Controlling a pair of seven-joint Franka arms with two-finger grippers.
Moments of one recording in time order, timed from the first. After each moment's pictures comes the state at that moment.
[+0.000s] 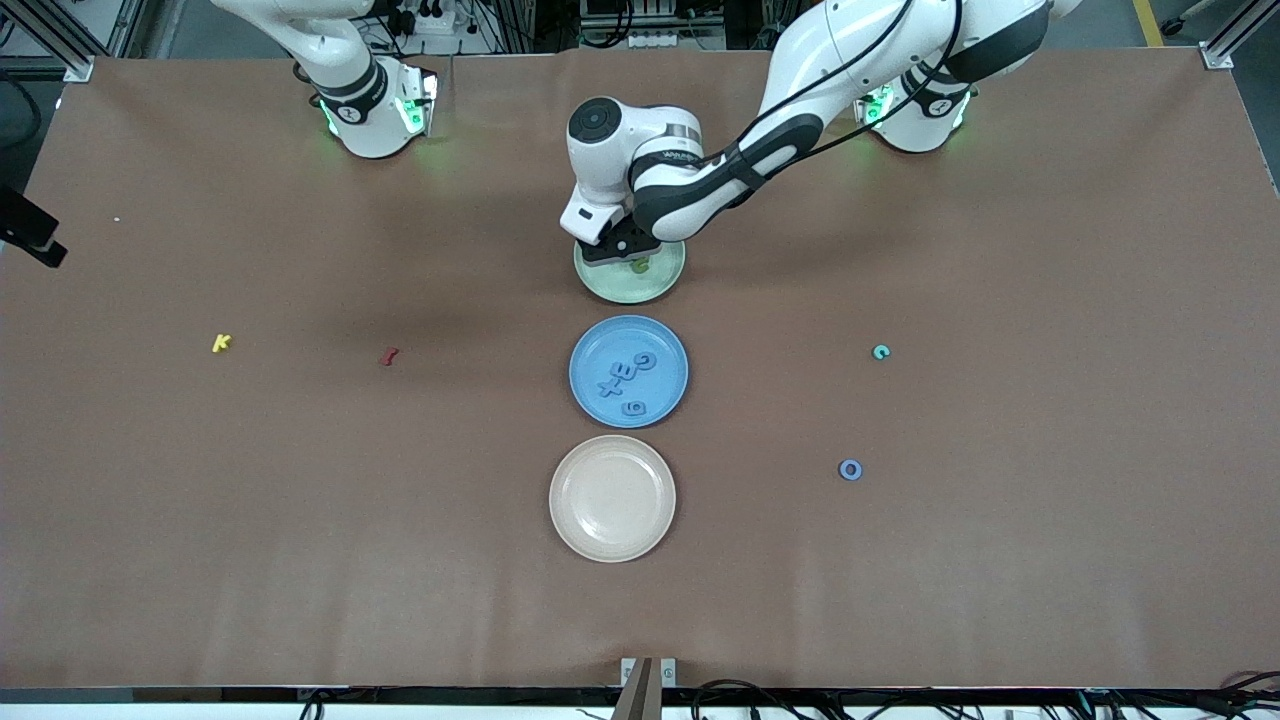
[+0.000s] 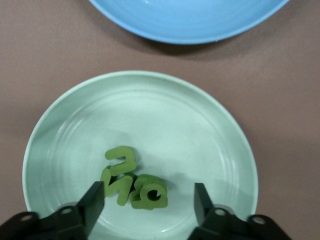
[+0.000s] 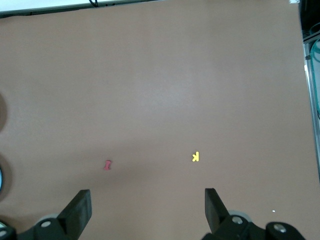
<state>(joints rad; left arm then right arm) -0.40 0.82 -0.80 -1.76 0.72 2.21 -1.71 -0.08 0.00 0.01 -1.45 -0.10 1.53 0.08</state>
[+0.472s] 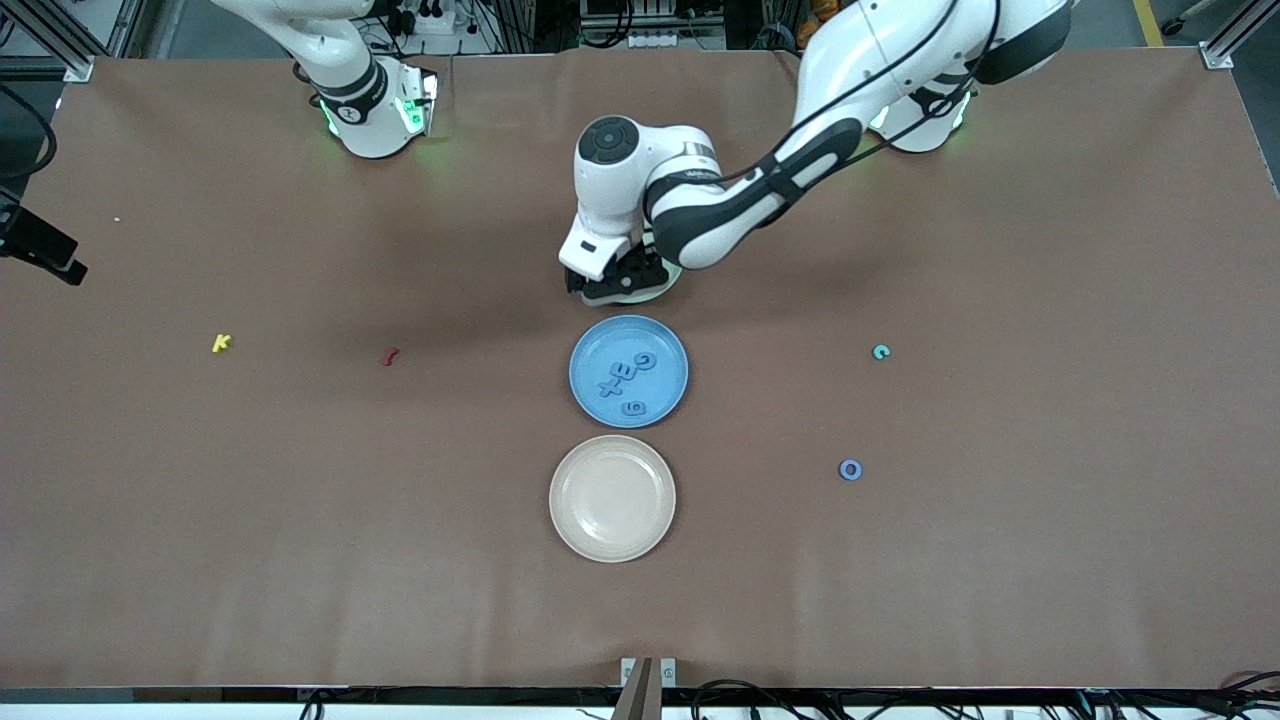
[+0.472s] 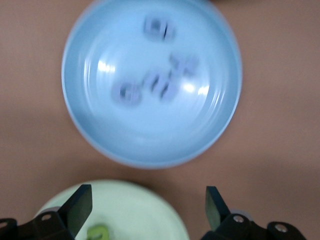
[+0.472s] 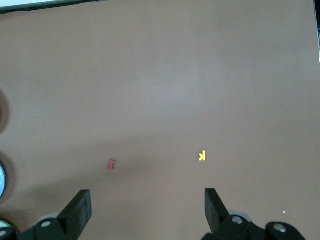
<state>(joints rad) -0.32 0.80 -0.80 -1.63 0.73 2.22 -1.63 -0.09 0.01 0.02 -1.48 -0.07 1.56 0.08</state>
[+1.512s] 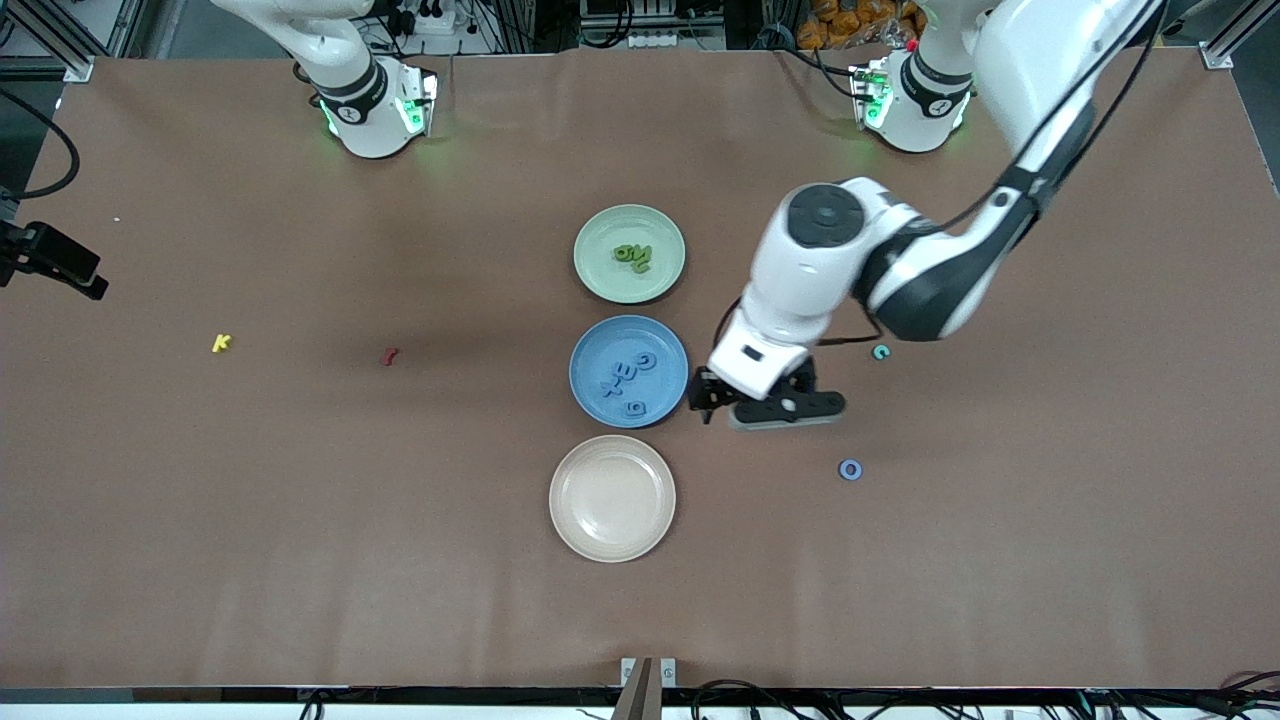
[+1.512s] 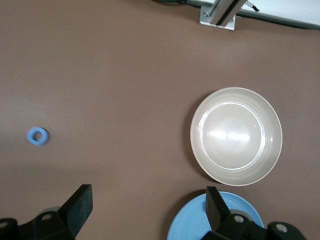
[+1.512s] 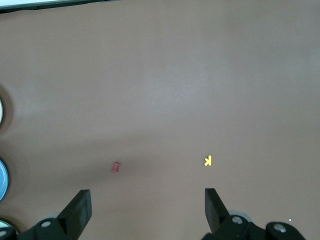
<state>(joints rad) 0.05 0.62 -0.79 -1.52 0.58 2.22 -0.99 -0.08 0.04 0.02 -1.48 -0.06 1.58 0.08</state>
